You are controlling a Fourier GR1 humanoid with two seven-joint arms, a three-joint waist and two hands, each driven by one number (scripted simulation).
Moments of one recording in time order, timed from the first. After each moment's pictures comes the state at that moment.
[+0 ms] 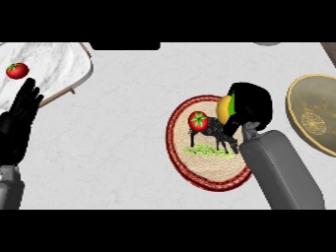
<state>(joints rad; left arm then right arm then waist) -0.14 0.28 0.12 -1.56 0.00 0.07 0.15 -0.53 -0.12 0.21 -1.28 1.07 0.15 0.74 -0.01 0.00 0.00</state>
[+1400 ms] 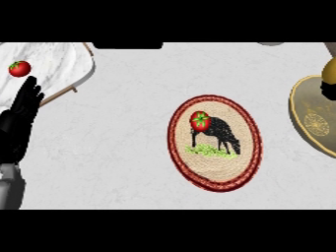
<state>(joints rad) -0.15 0.27 0.14 -1.58 -0.02 0.04 0.16 -0.50 -0.39 -0.27 -1.50 0.94 -0.01 0.56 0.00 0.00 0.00</state>
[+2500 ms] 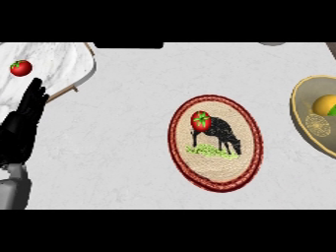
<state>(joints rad) -0.15 0.24 0.14 -1.55 -0.04 0.04 0.13 -0.61 -0.59 -0.52 -0.69 0.71 -0.06 0.07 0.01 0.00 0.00</state>
